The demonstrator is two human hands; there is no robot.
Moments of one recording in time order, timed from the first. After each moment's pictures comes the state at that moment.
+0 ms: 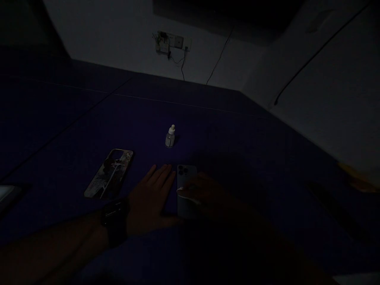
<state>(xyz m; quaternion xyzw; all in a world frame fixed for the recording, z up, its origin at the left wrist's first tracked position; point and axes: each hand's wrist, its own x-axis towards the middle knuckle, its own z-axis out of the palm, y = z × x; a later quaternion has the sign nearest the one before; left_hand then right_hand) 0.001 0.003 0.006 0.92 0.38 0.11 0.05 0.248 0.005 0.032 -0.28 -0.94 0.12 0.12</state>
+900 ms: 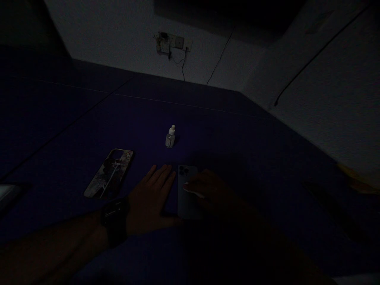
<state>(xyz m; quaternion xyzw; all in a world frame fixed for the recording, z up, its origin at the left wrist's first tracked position) 0.000 0.003 0.006 0.92 0.38 0.12 0.06 0.250 0.004 0.030 -0.35 -0.92 0.12 0.13</state>
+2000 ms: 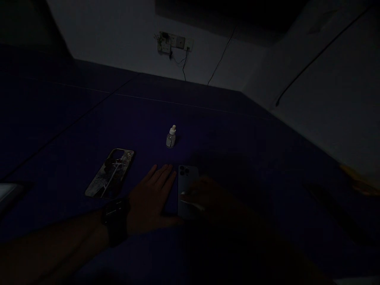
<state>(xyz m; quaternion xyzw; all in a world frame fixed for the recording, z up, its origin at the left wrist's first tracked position) -0.002 0.003 0.003 0.92 0.37 0.14 0.06 0.249 -0.006 0.032 -0.29 -0.93 0.18 0.13</state>
